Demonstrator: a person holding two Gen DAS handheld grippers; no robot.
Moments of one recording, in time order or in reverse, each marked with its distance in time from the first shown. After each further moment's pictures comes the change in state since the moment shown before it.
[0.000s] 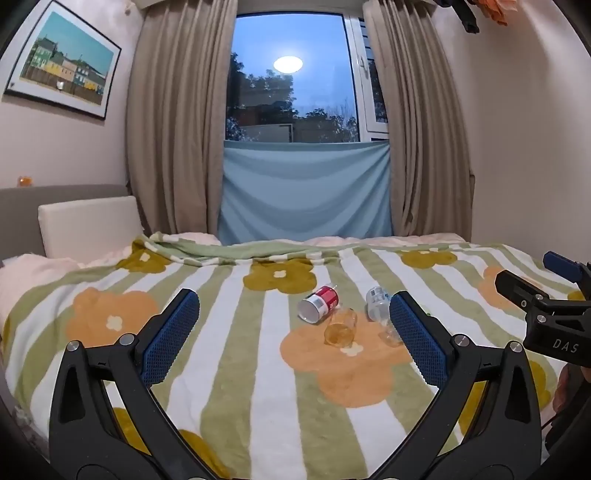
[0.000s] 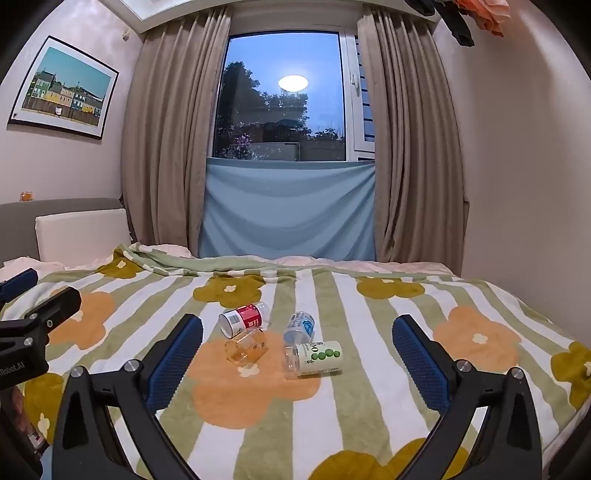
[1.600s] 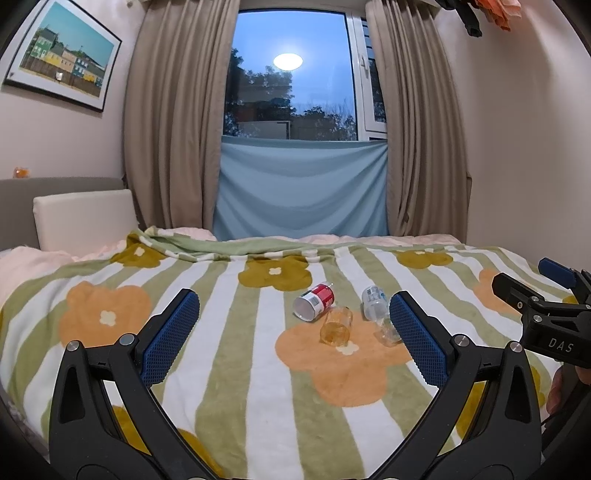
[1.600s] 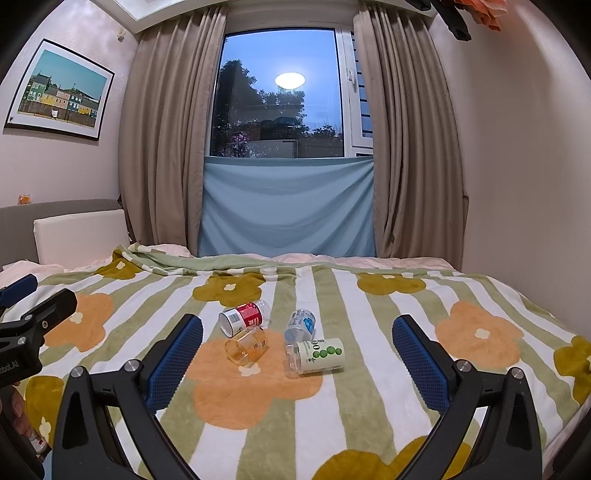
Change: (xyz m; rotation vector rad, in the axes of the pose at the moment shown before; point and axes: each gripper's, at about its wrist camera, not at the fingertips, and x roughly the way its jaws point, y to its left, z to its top) left arm 0.003 0.009 -0.002 -0.019 0.010 -0.021; right arm 0.010 0.007 -0.003 -0.004 0.012 -0.009
